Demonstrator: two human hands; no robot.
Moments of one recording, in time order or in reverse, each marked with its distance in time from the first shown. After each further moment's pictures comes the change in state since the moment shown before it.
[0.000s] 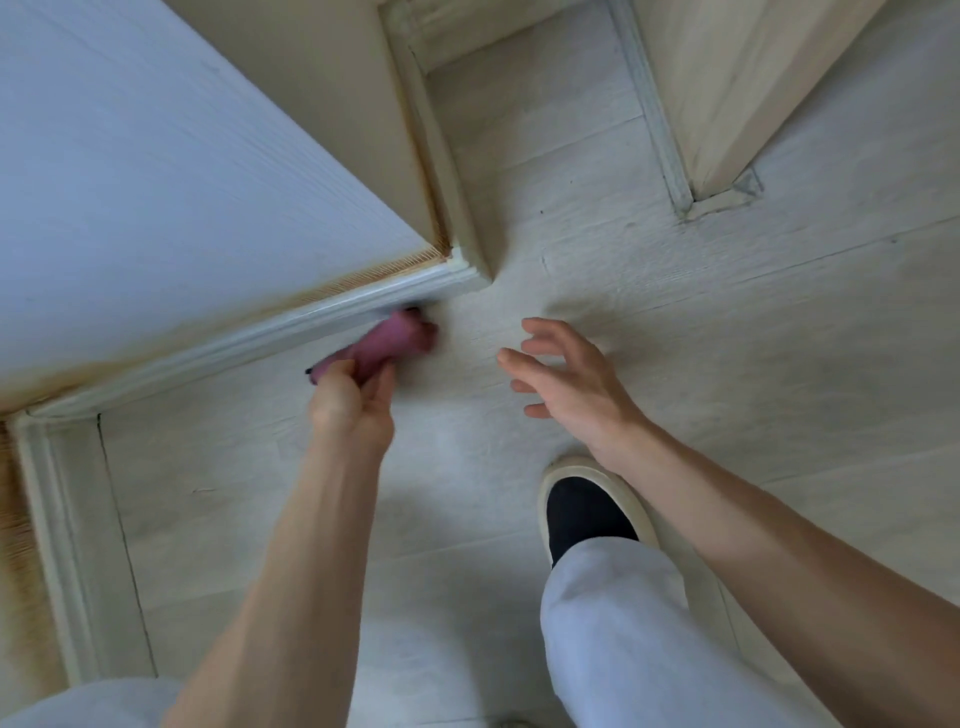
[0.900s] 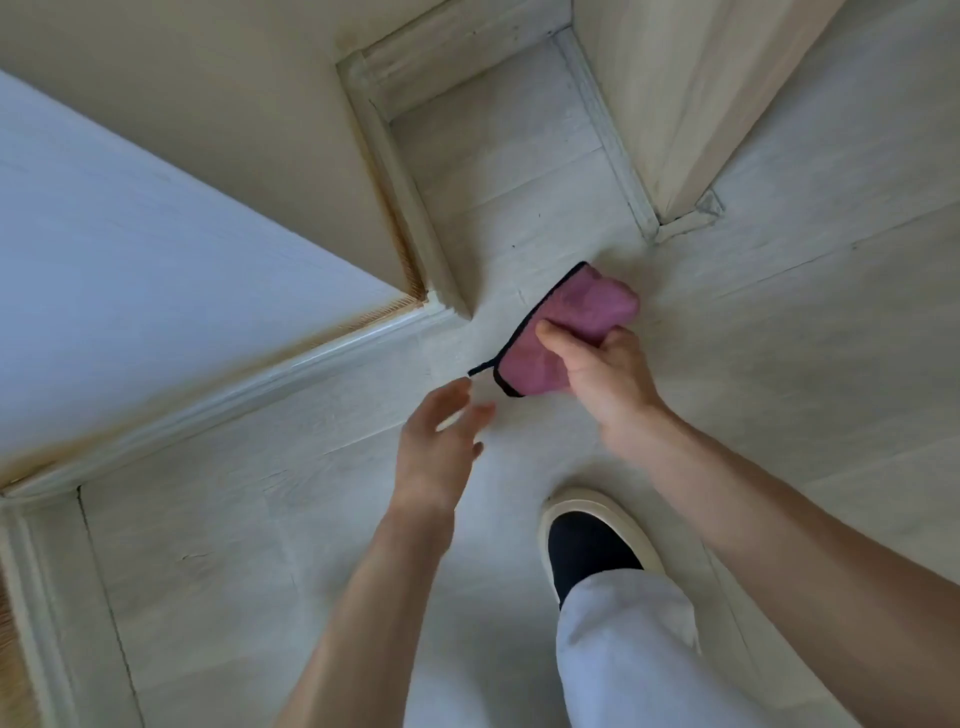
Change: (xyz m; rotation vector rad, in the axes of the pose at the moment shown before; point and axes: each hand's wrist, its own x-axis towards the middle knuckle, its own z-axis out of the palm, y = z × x) left_hand -0.085 -0.040 0.012 0.916 -0.510 0.151; right_hand 0.028 -0.019 -0.024 0.258 0.355 0.025
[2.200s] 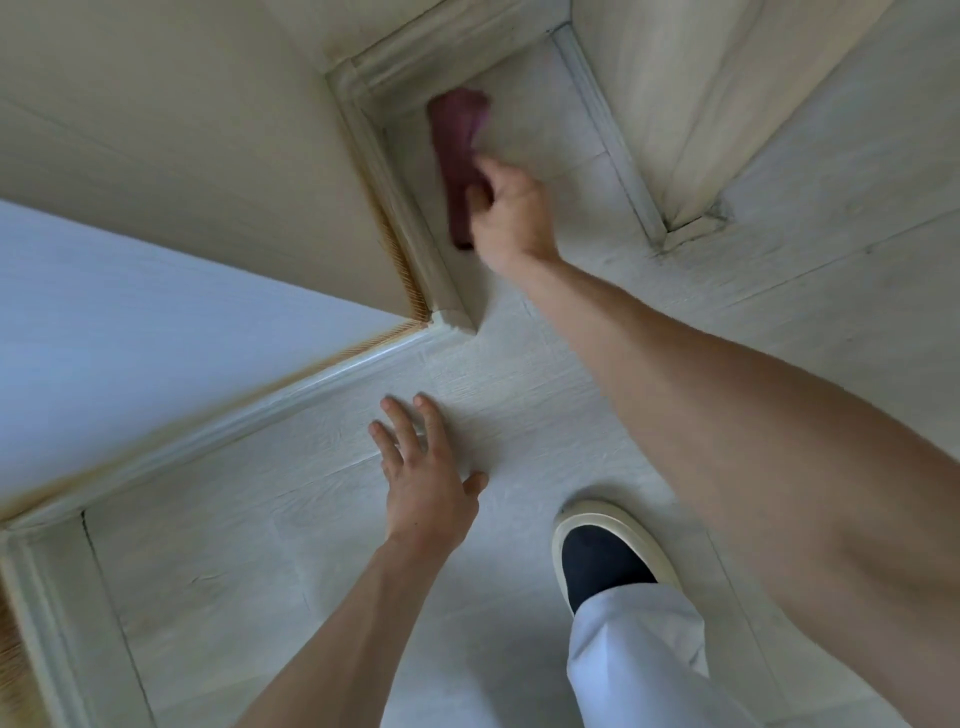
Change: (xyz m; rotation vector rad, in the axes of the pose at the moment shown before) left_hand 0.042 -0.046 -0.027 1.106 0.008 0.186; right_hand 0.108 -0.087 0.102 -0.501 0.053 -0.680
